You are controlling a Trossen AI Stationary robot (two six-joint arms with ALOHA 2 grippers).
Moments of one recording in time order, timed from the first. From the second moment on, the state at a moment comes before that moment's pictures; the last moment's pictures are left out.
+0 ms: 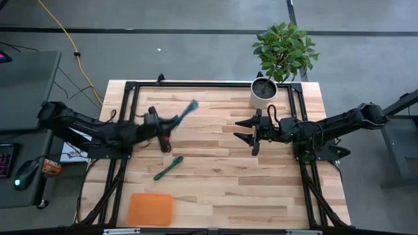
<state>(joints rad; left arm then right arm) -0.11 0.83 0.34 0.50 -0.62 -0.12 0.15 1.04 0.53 0.51 0.29 0.13</state>
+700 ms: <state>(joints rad) -0.16 0.97 0.18 1.08 -0.52 -0.03 0.13 1.25 0.53 0.83 0.32 0.17</state>
